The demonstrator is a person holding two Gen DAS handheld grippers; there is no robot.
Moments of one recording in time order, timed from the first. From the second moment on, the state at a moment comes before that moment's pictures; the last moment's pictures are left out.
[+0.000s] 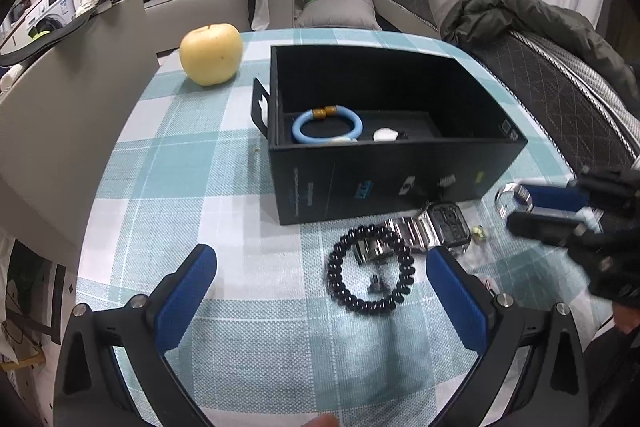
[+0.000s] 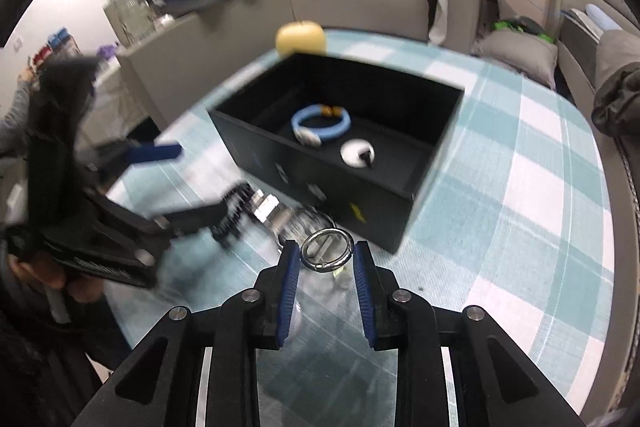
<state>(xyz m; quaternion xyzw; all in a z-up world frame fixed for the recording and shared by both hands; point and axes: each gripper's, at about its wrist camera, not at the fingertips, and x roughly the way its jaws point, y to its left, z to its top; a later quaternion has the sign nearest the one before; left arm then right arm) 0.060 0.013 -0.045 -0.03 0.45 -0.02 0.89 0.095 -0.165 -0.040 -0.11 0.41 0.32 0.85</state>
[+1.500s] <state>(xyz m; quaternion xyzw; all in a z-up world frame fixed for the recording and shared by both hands) 0.046 0.011 -0.011 -0.03 0.38 -0.09 0.92 0.092 -0.168 -0.015 -0.08 0.36 0.33 0.87</state>
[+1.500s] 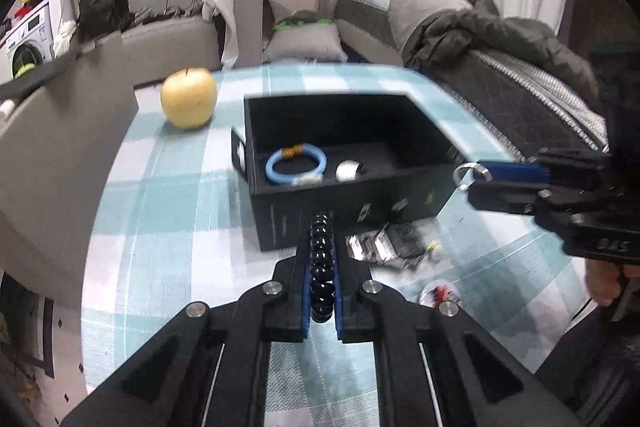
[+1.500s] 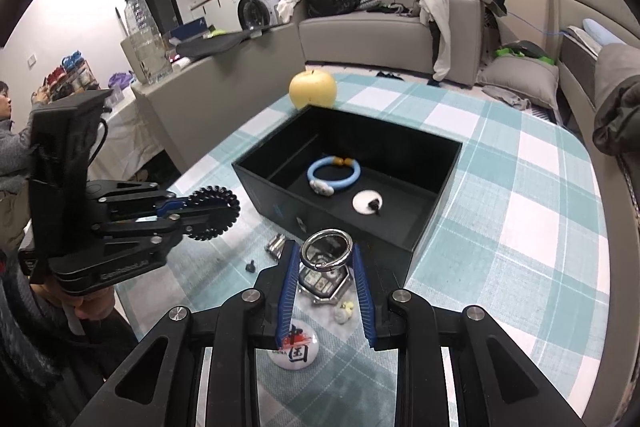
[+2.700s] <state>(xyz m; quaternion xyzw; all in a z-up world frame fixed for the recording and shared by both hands) 0.109 0.005 0.015 -0.06 0.29 -0.04 0.96 0.157 -0.164 0.002 0.02 0.34 0.26 0.90</state>
